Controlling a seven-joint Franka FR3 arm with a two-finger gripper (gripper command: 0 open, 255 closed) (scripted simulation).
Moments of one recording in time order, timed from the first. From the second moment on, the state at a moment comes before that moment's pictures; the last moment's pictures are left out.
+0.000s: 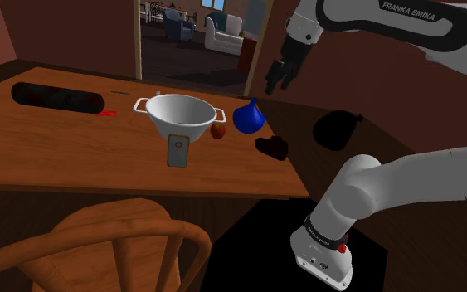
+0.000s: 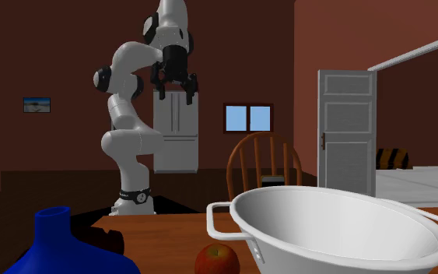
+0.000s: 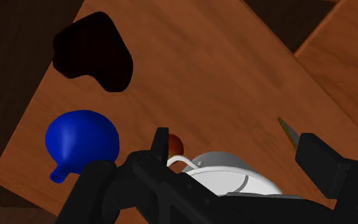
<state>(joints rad) 0.02 -0.79 -0.01 -2.31 -0.07 1.67 0.03</state>
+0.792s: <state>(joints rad) 0.02 -0.53 0.15 -2.29 0.02 1.85 0.32</state>
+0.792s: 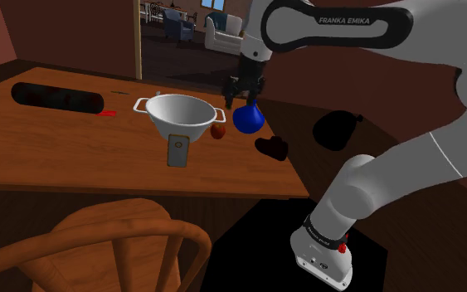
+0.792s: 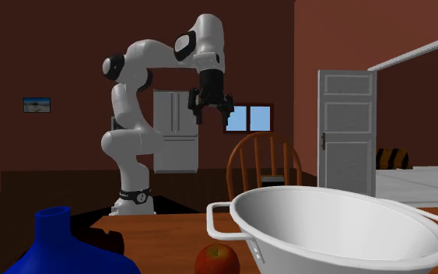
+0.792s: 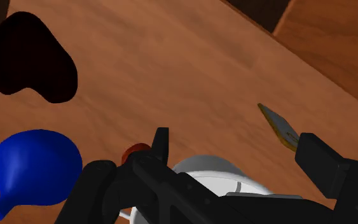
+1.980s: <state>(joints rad) 0.03 0.09 0.30 -1.96 -0.02 2.05 0.79</state>
